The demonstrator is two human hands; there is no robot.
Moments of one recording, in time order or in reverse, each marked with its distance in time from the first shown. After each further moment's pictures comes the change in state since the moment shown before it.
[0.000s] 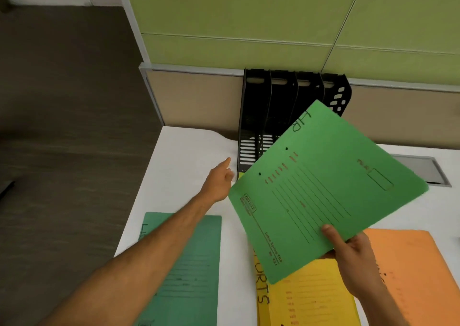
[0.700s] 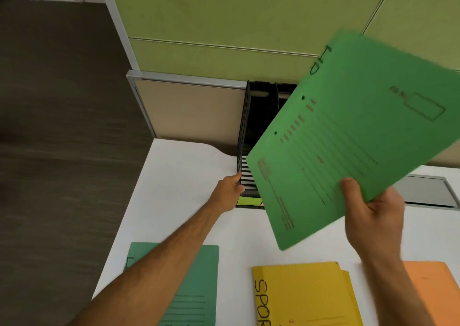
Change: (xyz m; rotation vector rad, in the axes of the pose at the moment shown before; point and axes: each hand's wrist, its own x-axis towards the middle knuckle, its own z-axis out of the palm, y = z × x) left_hand 0.084 -0.003 0.017 -0.065 -0.115 0.023; right_hand 0.106 -0.110 0.063 -0.270 0.315 -0.506
